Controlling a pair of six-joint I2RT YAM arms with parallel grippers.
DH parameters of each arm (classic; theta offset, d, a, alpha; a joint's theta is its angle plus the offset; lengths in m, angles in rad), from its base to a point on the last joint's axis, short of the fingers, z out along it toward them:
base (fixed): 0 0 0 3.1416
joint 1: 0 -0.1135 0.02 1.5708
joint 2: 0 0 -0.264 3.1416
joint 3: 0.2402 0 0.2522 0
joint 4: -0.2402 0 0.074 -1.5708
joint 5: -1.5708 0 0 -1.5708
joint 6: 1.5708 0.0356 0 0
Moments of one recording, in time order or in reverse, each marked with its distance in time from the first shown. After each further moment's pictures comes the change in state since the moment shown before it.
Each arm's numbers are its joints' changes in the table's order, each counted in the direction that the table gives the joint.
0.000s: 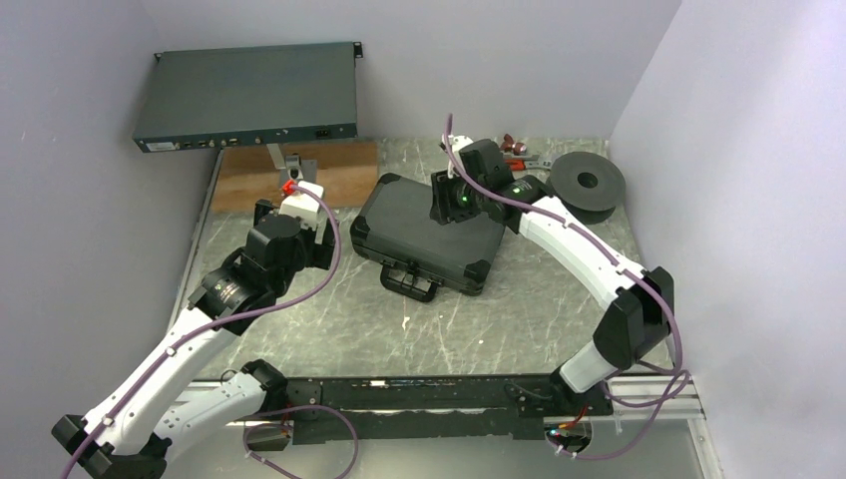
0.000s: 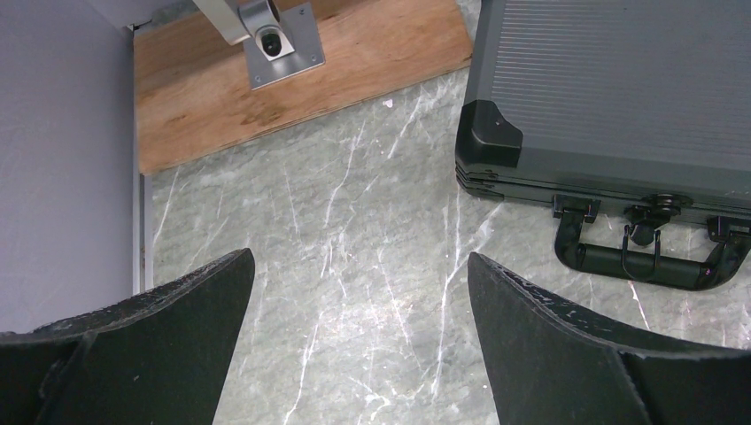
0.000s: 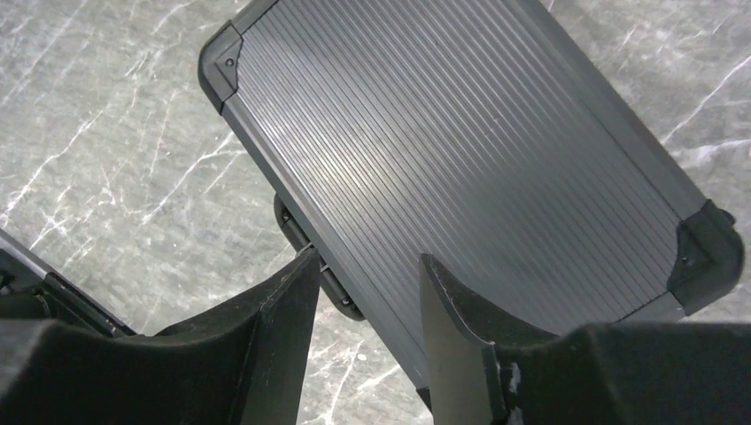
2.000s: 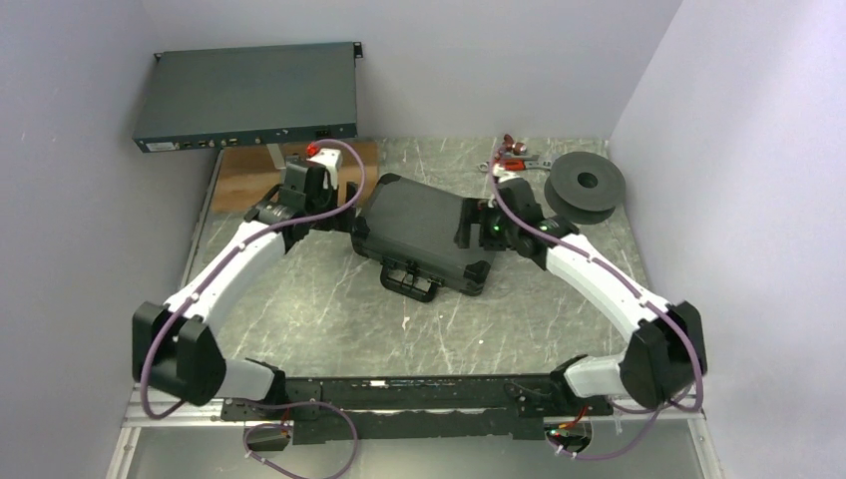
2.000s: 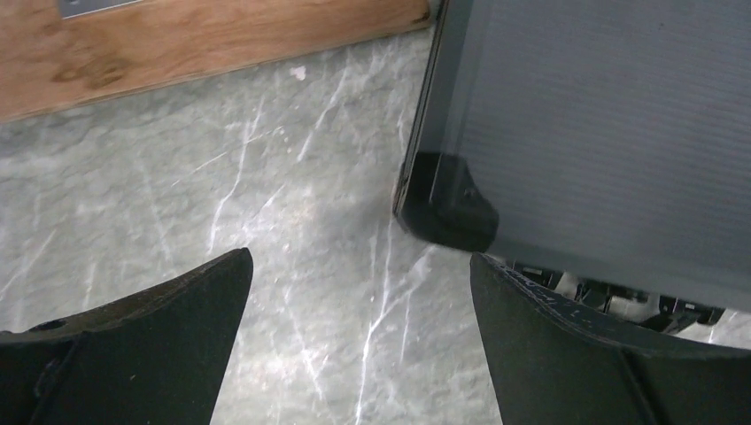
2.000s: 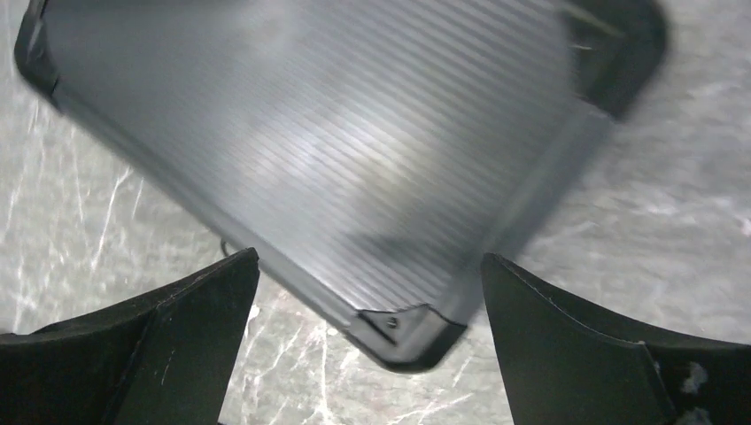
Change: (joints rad) left arm -0.246 0.499 0.156 0.085 -0.350 -0.146; right arm 0.077 -0.179 -0.383 0.122 -0.097 0.206
